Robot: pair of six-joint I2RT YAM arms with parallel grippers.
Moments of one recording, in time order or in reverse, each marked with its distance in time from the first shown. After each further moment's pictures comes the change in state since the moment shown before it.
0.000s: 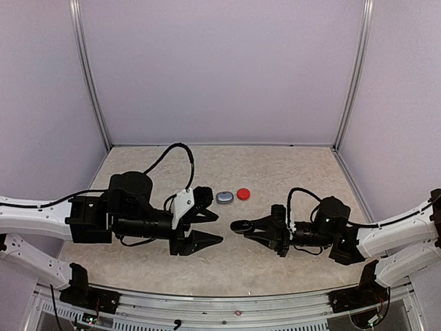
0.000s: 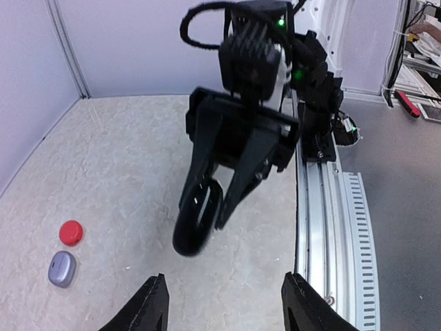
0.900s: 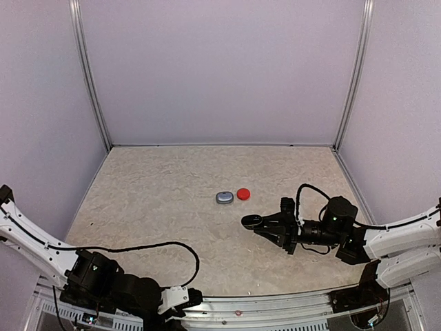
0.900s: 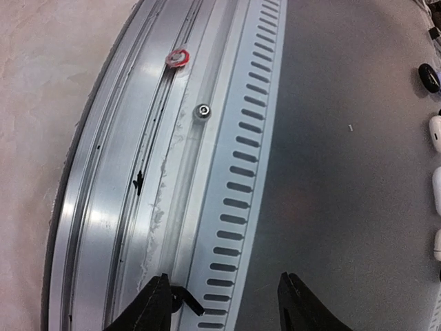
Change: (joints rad) left arm -0.483 0.000 -0.326 -0.220 -0.104 -0.600; right arm -0.090 -0.089 -0.058 -0.053 0.011 0.109
